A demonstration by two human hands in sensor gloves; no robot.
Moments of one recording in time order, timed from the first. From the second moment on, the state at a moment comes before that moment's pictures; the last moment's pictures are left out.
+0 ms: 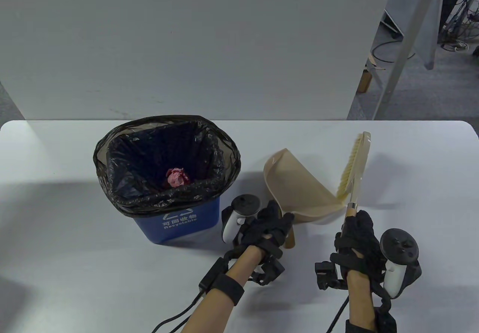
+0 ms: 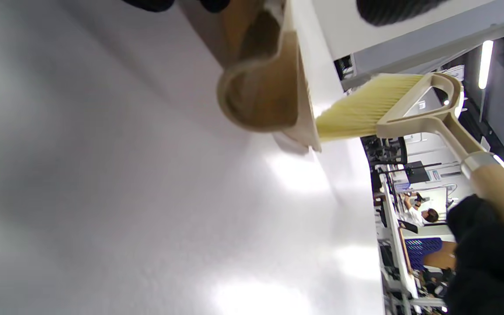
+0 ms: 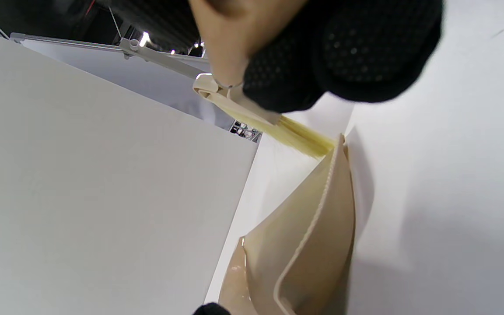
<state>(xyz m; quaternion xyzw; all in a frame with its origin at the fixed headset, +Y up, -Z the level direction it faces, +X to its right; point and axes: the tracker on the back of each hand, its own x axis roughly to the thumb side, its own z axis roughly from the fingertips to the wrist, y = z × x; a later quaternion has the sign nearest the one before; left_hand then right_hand) -0.011 -0.738 -0.418 -0.27 -0.10 0.50 0.82 0.244 -0.676 -0.315 -0.22 -0.11 0.79 0.56</state>
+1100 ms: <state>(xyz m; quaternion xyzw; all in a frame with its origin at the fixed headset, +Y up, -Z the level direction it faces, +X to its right) -0.129 -0.685 -0.335 -0.11 -0.22 0.21 0.95 0.153 -0.684 -0.323 -0.10 -0.01 0.93 0.35</state>
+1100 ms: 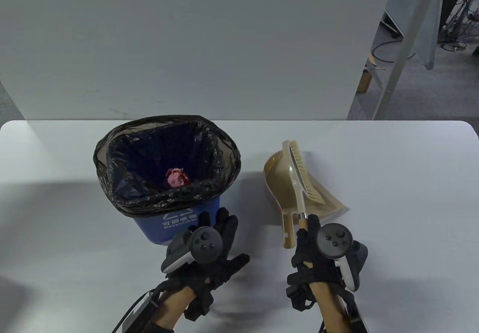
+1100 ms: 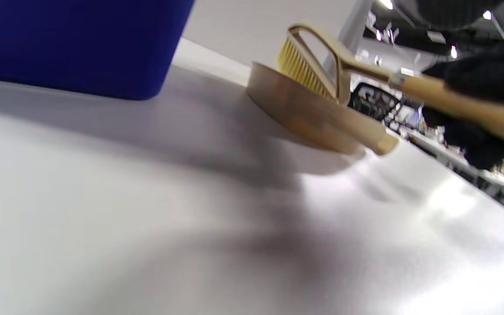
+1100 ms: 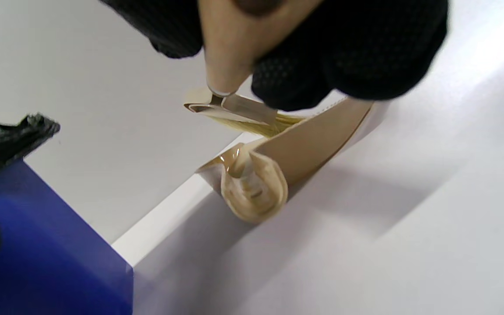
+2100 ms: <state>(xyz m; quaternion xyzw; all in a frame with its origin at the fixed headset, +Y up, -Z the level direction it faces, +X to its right) -0.116 -0.690 -0.328 -0.17 -0.23 0.22 0.93 0.119 -0.706 -0.328 -0.07 0.10 0.96 0.26</state>
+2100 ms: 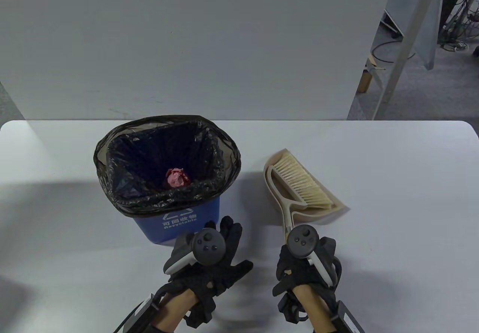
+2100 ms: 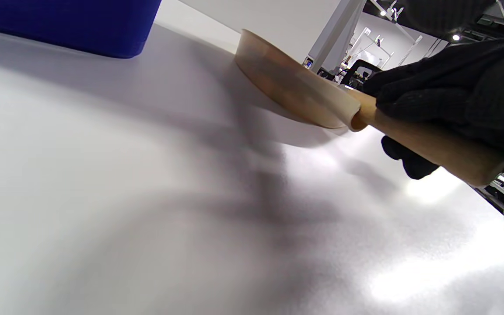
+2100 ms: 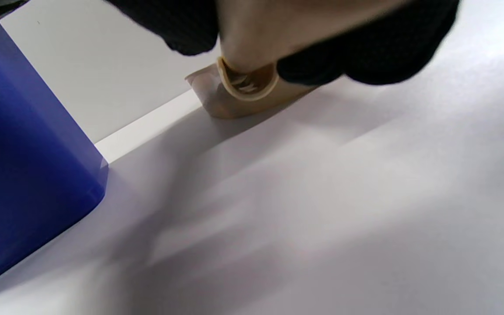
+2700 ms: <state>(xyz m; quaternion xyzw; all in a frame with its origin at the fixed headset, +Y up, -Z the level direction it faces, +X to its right) -0.119 -0.688 -0.328 -0.17 -0.22 0.20 0.94 0.135 -0.679 -0.321 -0.02 -0.04 0.94 0.34</state>
